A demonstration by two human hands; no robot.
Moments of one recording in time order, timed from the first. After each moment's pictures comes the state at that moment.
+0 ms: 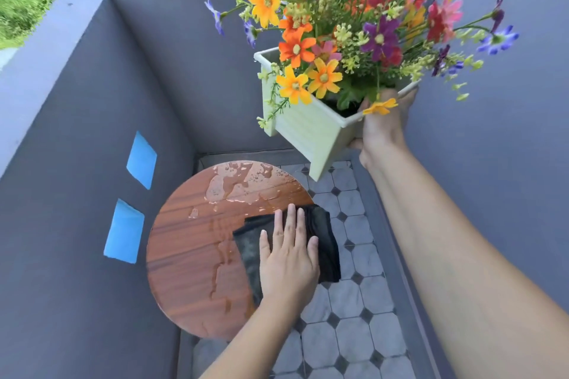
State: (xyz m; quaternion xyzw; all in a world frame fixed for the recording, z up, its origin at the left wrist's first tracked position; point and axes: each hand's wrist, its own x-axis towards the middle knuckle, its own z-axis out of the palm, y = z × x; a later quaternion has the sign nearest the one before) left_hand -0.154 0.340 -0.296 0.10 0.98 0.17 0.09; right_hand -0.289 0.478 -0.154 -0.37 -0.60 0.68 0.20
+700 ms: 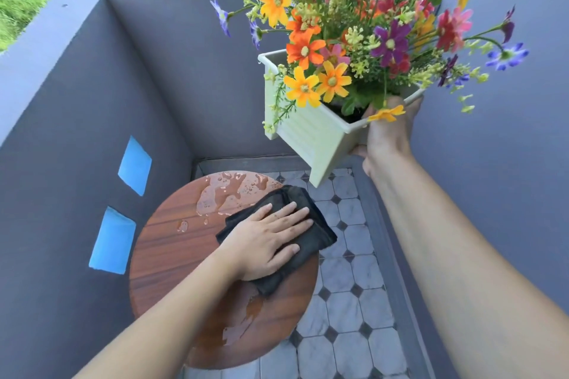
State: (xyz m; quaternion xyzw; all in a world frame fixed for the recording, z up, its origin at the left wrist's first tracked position) left_hand -0.237 0.291 -0.293 0.45 0.88 0.08 0.11; right_hand -0.300 0.496 -0.171 -0.36 -0.60 0.69 0.19
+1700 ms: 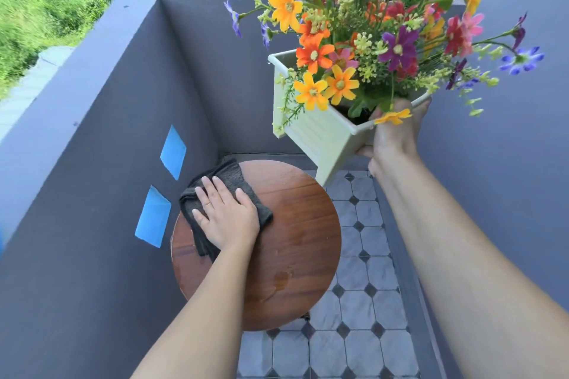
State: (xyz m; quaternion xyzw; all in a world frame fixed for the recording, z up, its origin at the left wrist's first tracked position) left_hand -0.226 0.258 -0.303 -0.25 0.95 0.20 0.02; right_hand -0.264 0.453 -0.148 -0.35 -0.59 0.71 0.17
